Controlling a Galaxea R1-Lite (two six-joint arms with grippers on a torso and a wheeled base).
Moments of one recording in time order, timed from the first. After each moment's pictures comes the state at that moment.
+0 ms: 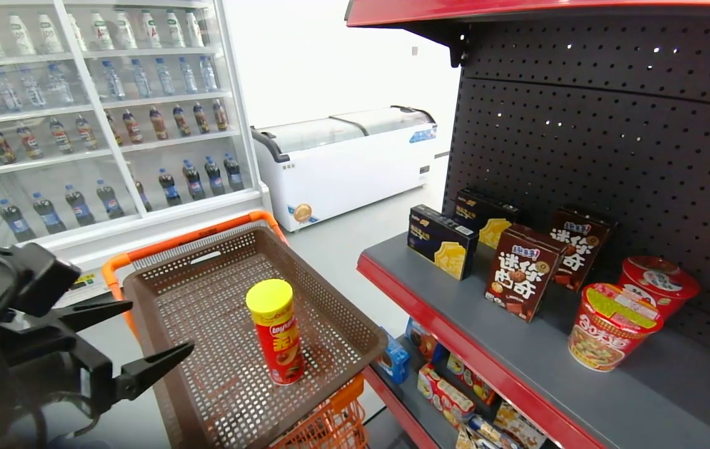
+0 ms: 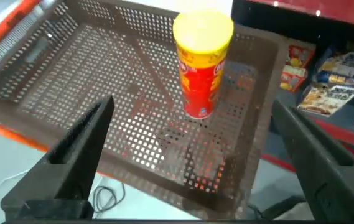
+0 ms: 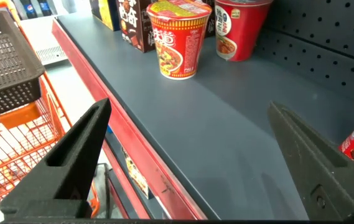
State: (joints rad) left arm -0.05 1.22 -0.42 -0.41 -0.31 0.22; right arm 0.00 0.00 0.00 0.00 0.02 0.00
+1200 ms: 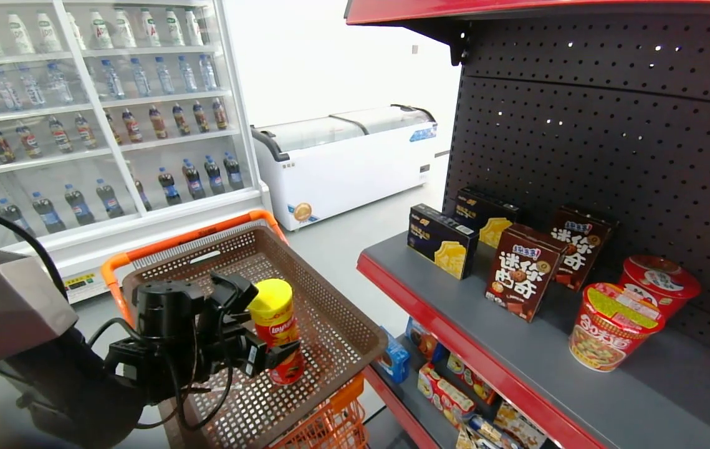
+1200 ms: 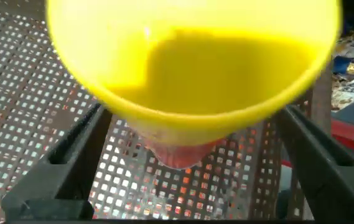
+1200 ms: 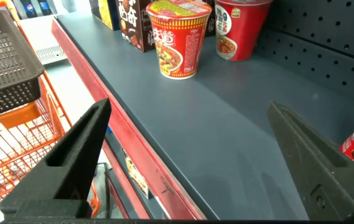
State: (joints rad) left arm -0.21 2.06 -0.50 -1.06 -0.30 0.18; right arm 0.00 0.00 0.00 0.00 0.02 0.00
